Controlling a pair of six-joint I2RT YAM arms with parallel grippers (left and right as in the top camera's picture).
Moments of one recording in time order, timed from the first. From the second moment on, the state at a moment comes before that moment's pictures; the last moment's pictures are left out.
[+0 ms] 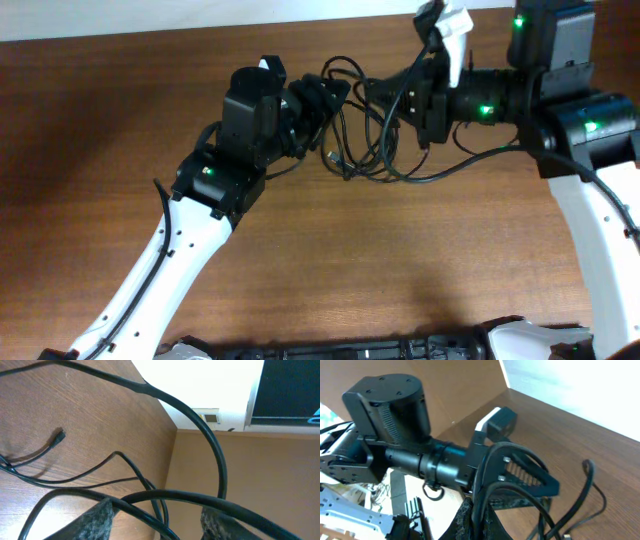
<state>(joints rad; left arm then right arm) -0.50 1.42 1.31 -0.33 0.29 -1.31 0.19 1.42 1.73 -0.88 -0.98 -0.09</state>
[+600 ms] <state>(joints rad) -0.50 1.42 1.31 -0.28 0.48 -1.33 0.20 1.42 1.73 -0.88 -0.98 -0.09</state>
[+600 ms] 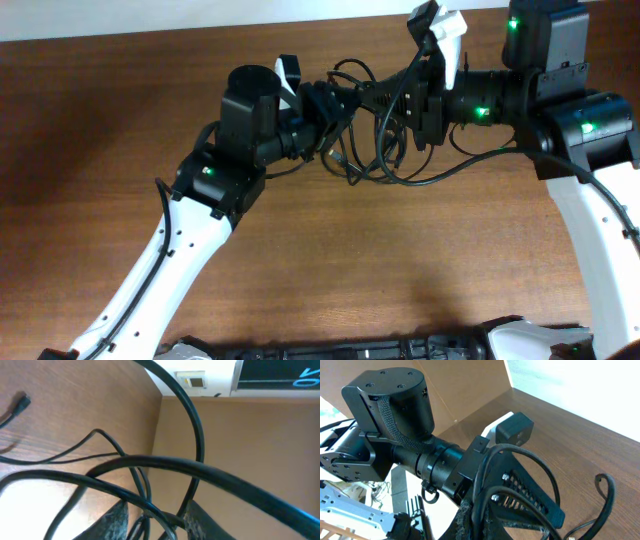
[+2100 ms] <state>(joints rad) -0.14 1.42 1.31 -0.22 0.88 -1.07 0.20 1.42 1.73 -1.04 -0.28 -0.02</state>
